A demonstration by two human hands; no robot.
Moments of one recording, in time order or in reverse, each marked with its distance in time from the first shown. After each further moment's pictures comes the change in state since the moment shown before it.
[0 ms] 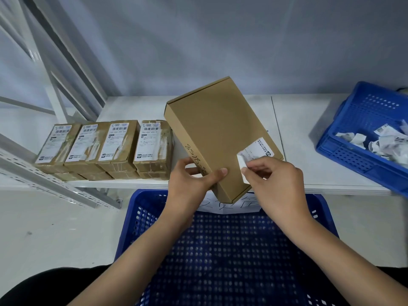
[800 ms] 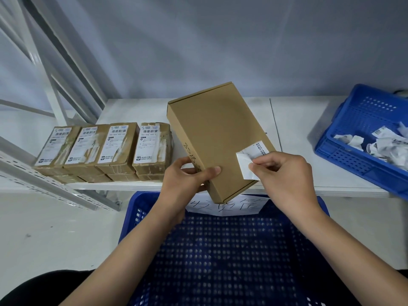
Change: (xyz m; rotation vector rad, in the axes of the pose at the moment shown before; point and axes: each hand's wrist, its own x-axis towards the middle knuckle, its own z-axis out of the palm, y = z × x) left_hand 0.012 0.010 -0.011 -0.086 -0.095 -0.080; right_hand 0.016 0.002 -0.017 0.121 -0.017 0.106
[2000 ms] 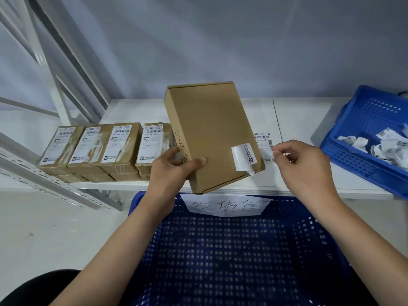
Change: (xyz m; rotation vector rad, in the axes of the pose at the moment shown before) left_hand 0.008 0.013 -0.023 -0.009 0.028 0.123; right_hand 0.025 0.006 -0.020 -0.212 0.058 -0.071
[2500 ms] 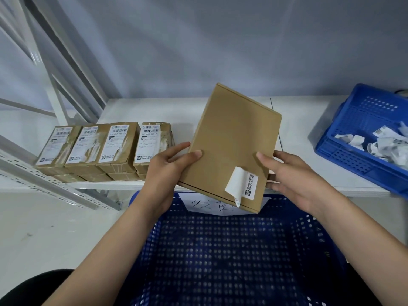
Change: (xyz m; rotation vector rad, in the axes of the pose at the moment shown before) left_hand 0.001 0.004 -0.002 -0.090 -0.052 -0.040; right_hand -0.001 -0.002 0.004 0.598 -0.443 0.490
